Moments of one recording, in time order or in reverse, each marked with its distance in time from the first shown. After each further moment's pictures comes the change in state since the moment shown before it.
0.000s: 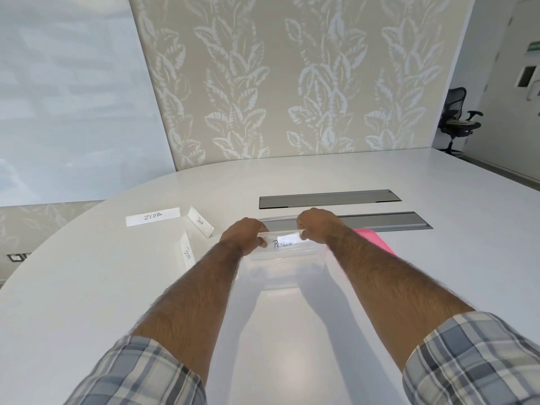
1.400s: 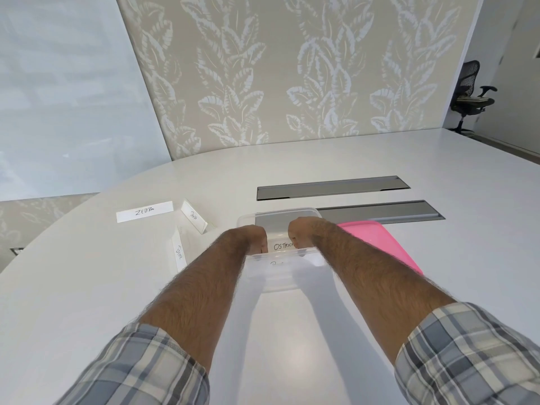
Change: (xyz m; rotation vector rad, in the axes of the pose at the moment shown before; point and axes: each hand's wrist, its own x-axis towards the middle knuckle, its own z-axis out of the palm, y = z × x) left_hand 0.054 0.005 0.031 0.393 -0.431 0.122; right_hand 0.054 -0.004 0.039 -0.220 -0.355 -0.174
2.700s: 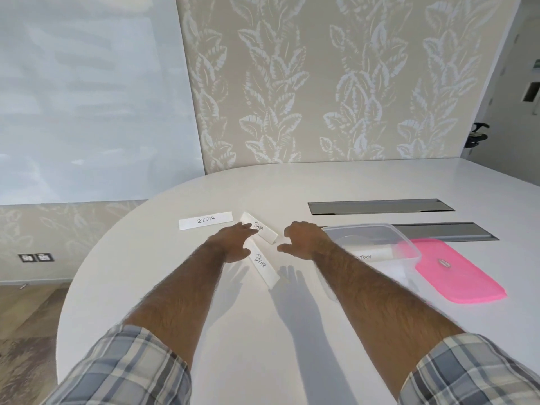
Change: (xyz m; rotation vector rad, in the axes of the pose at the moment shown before) left_hand -0.120 -0.270 0.041 -0.132 0.283 -0.074; right_hand 0.044 -0.227 -0.087 0.166 0.388 0.130
